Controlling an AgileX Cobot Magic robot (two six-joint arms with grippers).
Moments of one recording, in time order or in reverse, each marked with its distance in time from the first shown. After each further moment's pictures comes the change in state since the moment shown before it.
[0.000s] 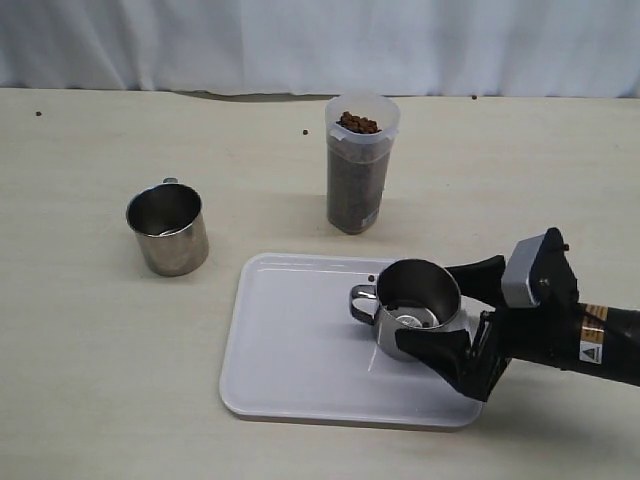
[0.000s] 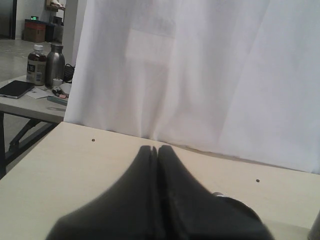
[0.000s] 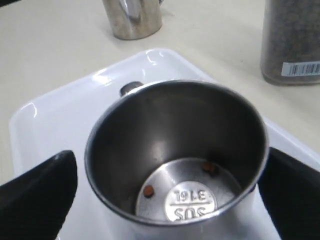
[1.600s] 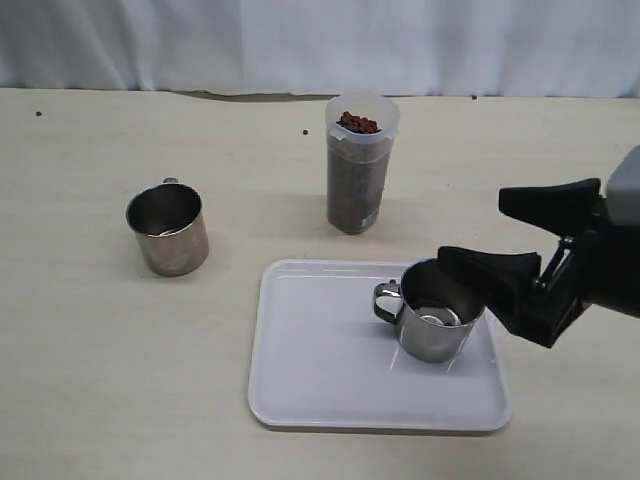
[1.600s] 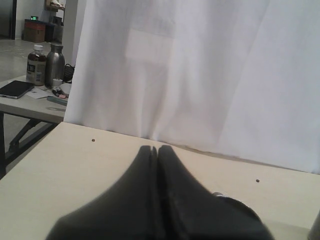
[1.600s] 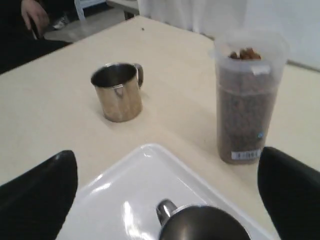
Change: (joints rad) left arm 0.000 0.000 0.000 0.000 0.000 0.000; right arm 0.000 -0.791 0.016 -0.228 0.292 0.724
